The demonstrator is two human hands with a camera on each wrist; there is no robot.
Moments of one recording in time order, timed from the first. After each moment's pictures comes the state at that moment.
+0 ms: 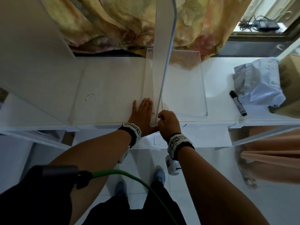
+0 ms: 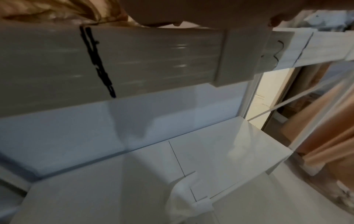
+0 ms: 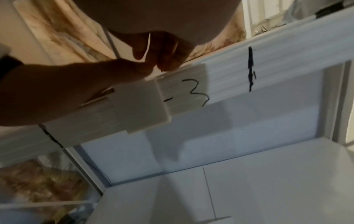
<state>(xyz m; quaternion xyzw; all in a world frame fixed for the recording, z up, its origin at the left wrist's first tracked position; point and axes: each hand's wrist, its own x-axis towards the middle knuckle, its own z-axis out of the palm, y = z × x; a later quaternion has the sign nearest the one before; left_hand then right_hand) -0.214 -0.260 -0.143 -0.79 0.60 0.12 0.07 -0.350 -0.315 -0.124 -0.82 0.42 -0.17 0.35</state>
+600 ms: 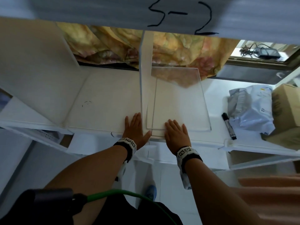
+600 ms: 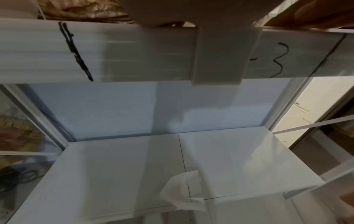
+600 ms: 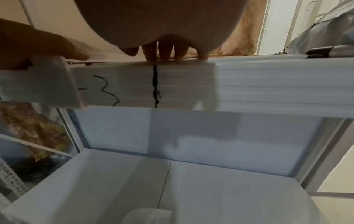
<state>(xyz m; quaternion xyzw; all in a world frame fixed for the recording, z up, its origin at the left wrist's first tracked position) -0.250 -0.272 -0.151 -0.87 0.48 0.13 0.00 -0.418 -0.394 -0.140 -0.94 0.32 0.03 0.14</state>
